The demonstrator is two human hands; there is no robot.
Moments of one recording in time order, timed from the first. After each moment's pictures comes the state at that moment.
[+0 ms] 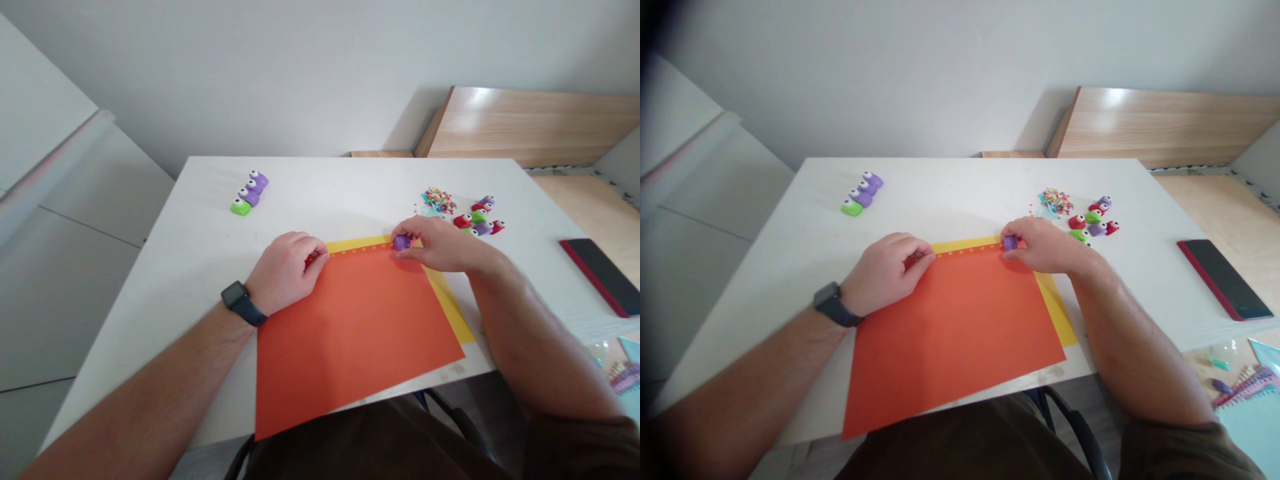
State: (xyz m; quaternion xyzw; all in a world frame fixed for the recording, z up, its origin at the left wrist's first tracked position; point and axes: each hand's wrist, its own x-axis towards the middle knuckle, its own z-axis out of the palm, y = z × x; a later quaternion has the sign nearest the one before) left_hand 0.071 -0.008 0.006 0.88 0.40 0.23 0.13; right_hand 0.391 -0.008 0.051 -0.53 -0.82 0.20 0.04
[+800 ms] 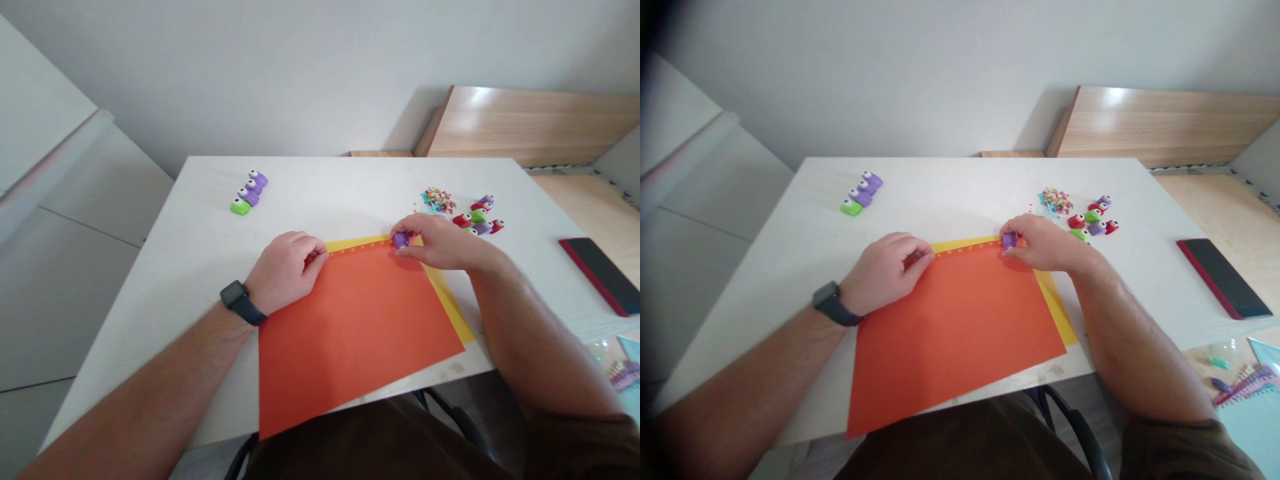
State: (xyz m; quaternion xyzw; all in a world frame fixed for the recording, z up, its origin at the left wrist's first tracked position) left_hand 0.071 -0.008 0.007 0.88 0.40 0.22 0.13; right_hand 0.392 -0.006 0.049 -0.52 -0.83 0.19 0.06
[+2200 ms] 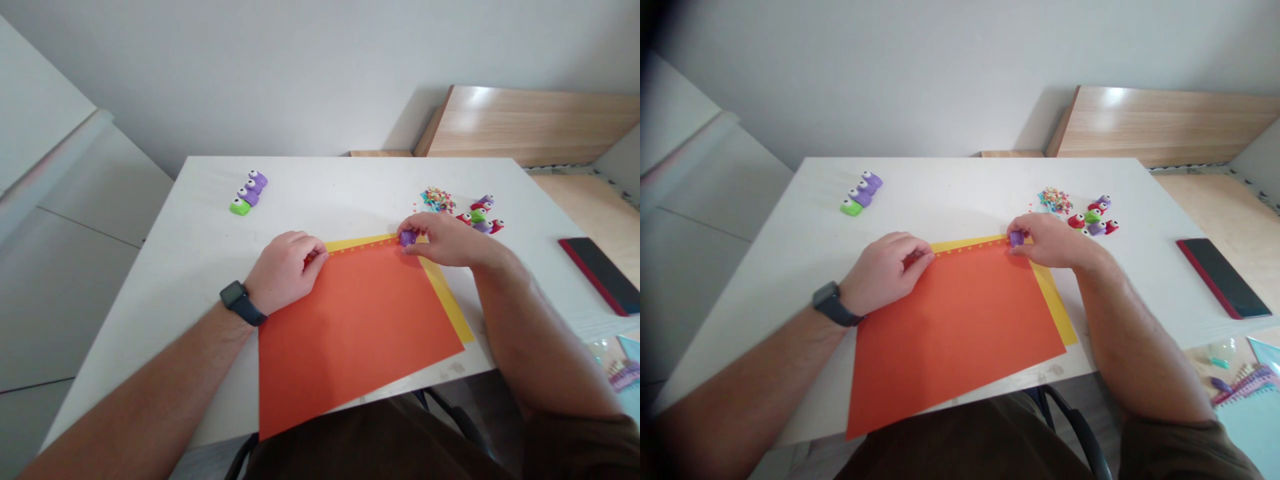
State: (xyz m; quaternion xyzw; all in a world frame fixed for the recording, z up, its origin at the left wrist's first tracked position) left_hand 0.070 -0.008 0.005 0.88 0.40 0.23 0.13; right_hand 0.403 -0.004 0.051 -0.55 -0.81 0.19 0.04
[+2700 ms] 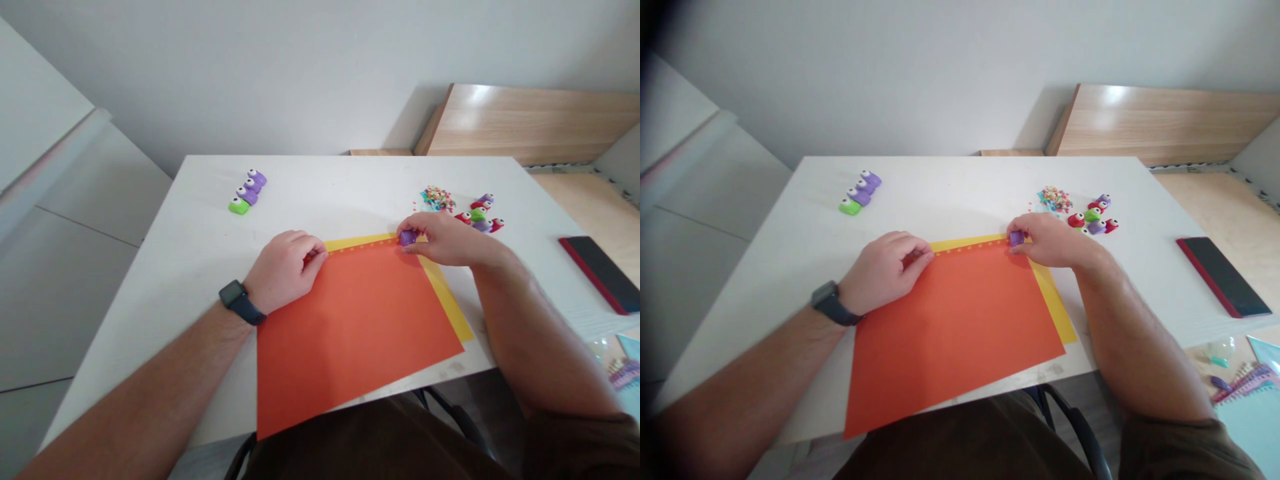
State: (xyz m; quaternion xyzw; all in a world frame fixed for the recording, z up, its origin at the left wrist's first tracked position) left_hand 0.071 -0.009 0.006 0.88 0.41 0.23 0.13; right_hand 0.401 -0.003 0.051 -0.54 -0.82 0.19 0.03
